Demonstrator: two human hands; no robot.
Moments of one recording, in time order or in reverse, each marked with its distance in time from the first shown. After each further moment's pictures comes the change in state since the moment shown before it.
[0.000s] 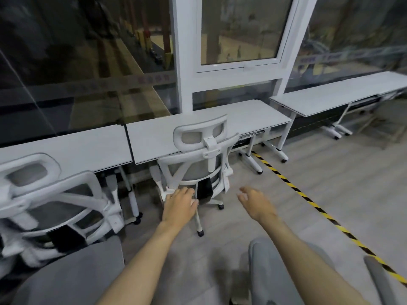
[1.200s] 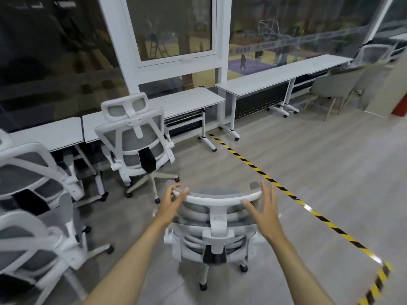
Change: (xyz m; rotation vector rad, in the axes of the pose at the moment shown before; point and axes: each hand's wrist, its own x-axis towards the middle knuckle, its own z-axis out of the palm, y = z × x) left_hand -0.329 0.462 0.033 -1.011 -0.179 -0.299; right_hand -0.465 0.434 -0.135 0.678 0.288 0.067
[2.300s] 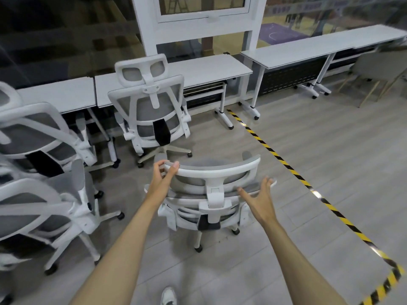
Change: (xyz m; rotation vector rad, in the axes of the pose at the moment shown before) left_hand 0.050 -0.033 -0.071 -0.168 0.185 -0.123; right_hand 0.072 0.019 0.111 -0.020 -0.171 0.186
